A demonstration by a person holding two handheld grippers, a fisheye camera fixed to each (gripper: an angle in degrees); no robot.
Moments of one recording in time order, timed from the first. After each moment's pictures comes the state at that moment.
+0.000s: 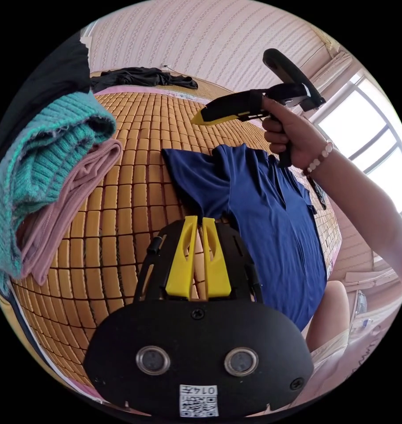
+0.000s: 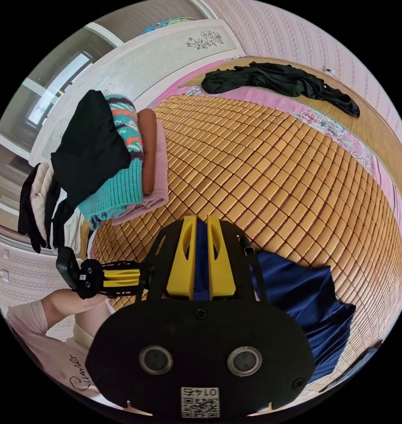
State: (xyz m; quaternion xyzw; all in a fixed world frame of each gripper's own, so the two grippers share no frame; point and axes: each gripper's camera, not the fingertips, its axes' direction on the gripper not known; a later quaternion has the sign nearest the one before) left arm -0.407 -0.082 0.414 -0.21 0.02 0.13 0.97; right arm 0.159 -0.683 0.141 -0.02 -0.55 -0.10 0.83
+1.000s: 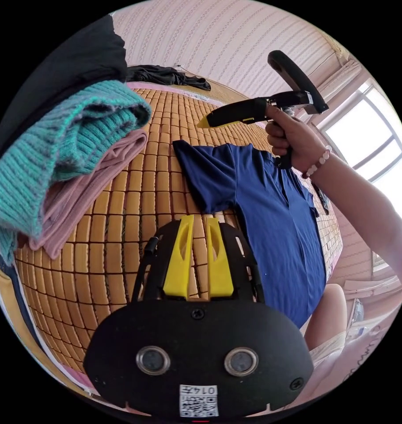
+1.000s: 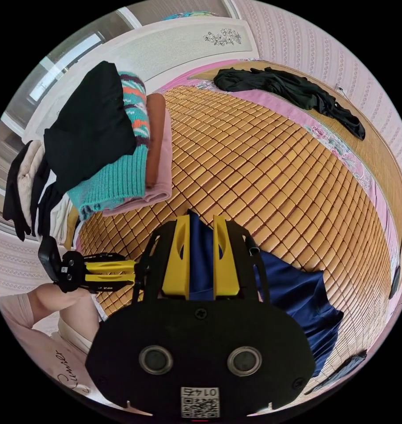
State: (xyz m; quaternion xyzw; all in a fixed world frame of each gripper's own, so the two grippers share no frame) left arm -0.458 -0.072 0.403 -0.20 0.00 0.10 0.98; right arm 0.093 -0.702 0.098 0.00 -0.52 -0.15 0.84
